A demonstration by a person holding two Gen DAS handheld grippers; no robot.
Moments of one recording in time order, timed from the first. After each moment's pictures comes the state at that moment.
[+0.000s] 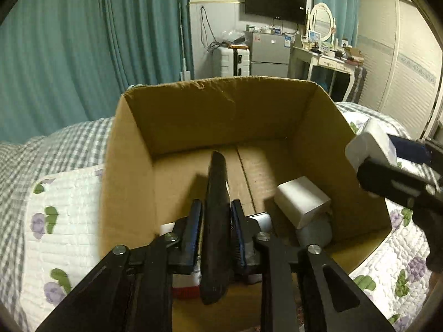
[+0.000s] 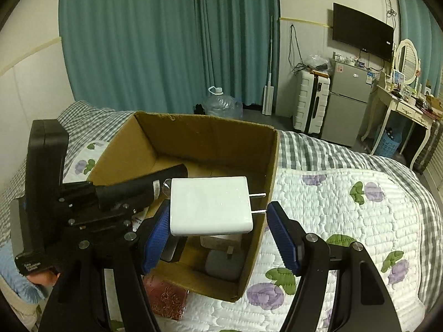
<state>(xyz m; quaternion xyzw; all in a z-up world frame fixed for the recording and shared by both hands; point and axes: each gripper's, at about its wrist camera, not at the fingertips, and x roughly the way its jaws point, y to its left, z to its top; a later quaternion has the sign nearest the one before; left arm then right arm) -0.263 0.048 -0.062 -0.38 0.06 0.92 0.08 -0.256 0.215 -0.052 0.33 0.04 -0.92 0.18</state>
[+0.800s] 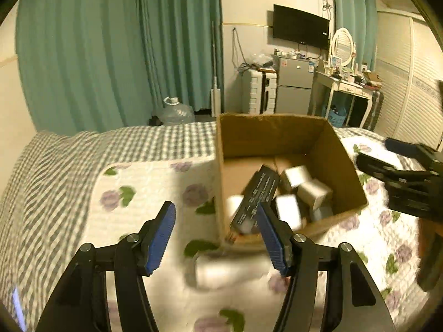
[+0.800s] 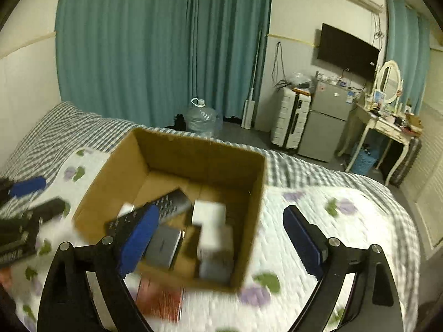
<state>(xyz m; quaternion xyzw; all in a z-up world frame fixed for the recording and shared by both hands) -0.157 -0.027 -0.003 -0.34 0.03 0.94 0.01 -0.203 0.198 -0.025 0.30 0.08 -0.94 0.12</state>
